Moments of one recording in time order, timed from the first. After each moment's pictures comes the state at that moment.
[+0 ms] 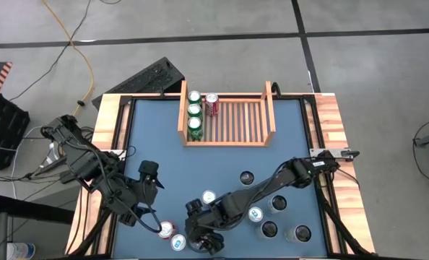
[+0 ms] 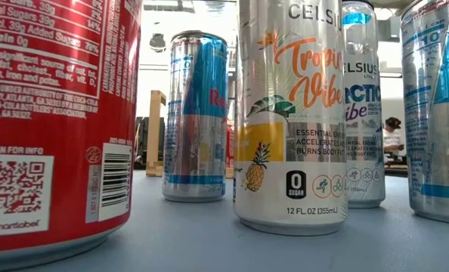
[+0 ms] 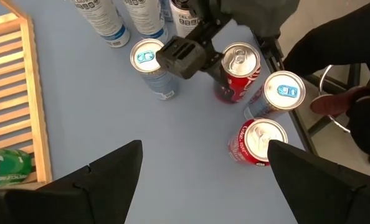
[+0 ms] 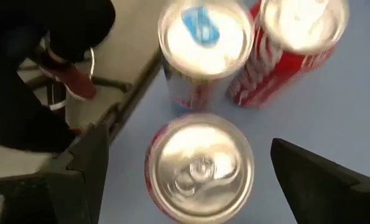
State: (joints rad) left arm -0.71 1.35 1.58 -1.14 -0.28 -0.31; right arm 0.46 2.41 2.35 -0.86 -0.04 -0.05
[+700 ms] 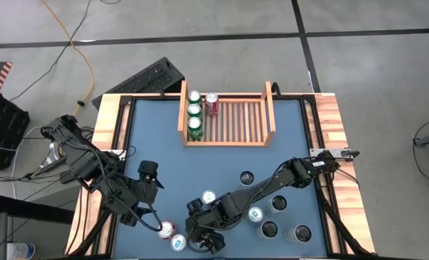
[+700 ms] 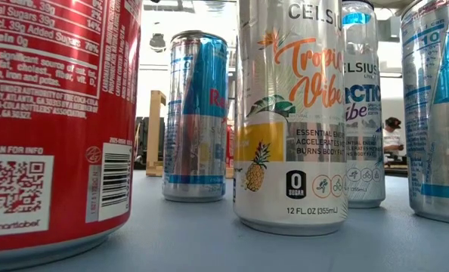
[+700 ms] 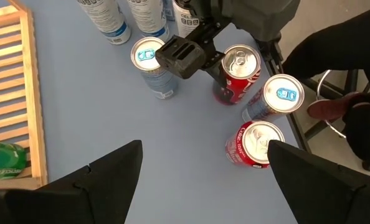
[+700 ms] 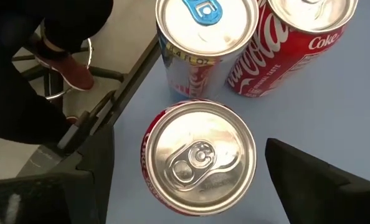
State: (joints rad) left arm -0.71 1.35 1.58 -1.14 -0.28 -0.35; right arm 0.46 2.41 2.35 -0.88 -0.03 -0.06
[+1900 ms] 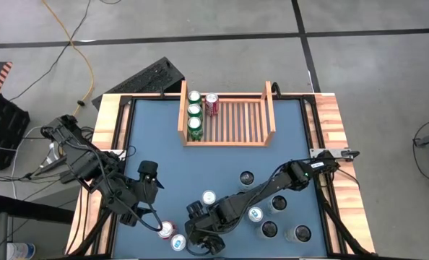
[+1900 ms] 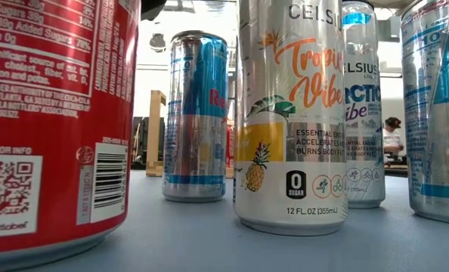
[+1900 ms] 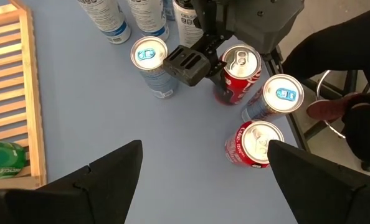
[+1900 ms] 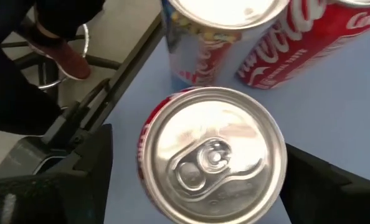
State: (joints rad) left arm -0.71 1.35 1.58 -1.14 -0.28 -0.35; right arm 0.47 2.45 2.36 -0.88 -0.03 -0.08
